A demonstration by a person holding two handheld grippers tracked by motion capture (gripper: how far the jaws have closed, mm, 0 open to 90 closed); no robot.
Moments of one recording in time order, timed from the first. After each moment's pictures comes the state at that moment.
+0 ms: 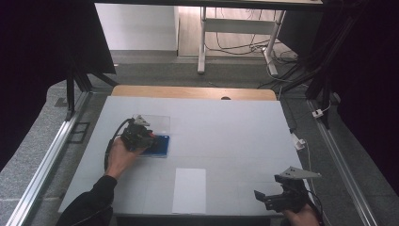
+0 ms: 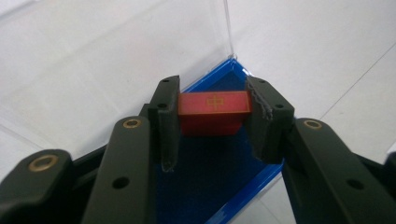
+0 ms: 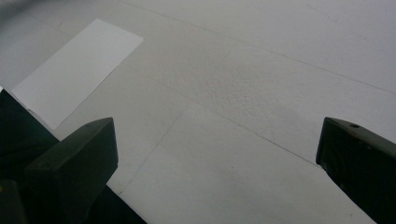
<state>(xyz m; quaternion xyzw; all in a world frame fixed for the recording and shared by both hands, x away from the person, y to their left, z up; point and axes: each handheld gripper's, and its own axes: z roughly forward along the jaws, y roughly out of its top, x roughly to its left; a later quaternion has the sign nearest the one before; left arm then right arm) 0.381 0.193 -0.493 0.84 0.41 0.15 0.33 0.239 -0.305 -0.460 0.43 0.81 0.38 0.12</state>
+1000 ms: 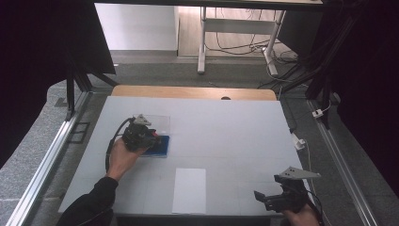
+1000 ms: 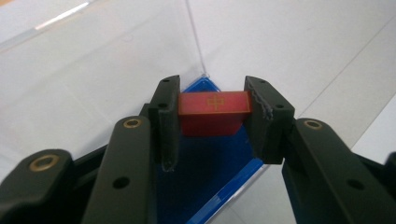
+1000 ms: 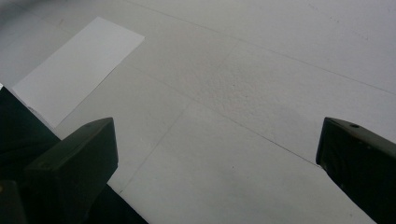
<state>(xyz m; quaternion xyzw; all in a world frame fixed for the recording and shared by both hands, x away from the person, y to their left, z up) 0.375 0.183 -0.483 0.84 0.40 0.14 0.34 0.239 -0.305 -0.460 0.42 0.82 0.38 0.12</state>
